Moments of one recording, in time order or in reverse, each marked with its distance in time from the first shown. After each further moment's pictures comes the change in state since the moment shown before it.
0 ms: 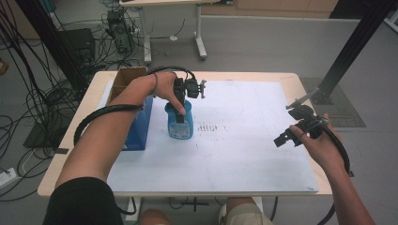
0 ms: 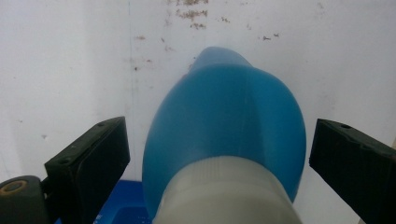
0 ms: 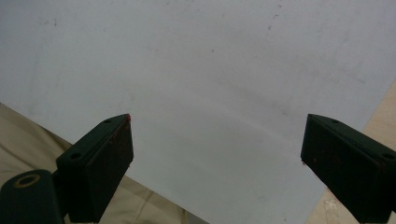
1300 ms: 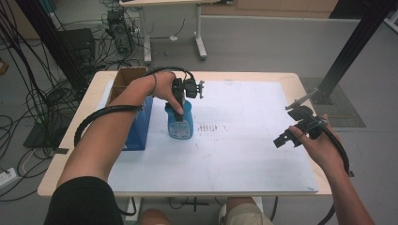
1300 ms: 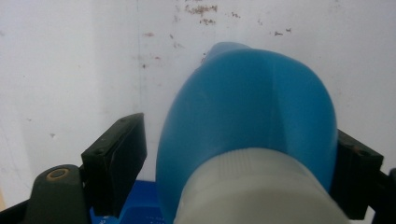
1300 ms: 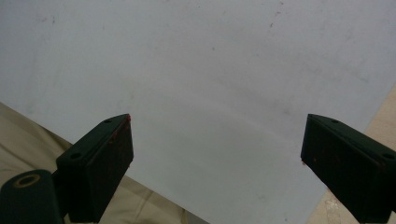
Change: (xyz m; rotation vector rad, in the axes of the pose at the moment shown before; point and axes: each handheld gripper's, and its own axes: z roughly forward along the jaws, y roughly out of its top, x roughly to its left) left arm 0.000 -0.006 0.005 -0.007 0.025 0.005; right arm 0.001 0.001 0.002 0.009 0.000 0.001
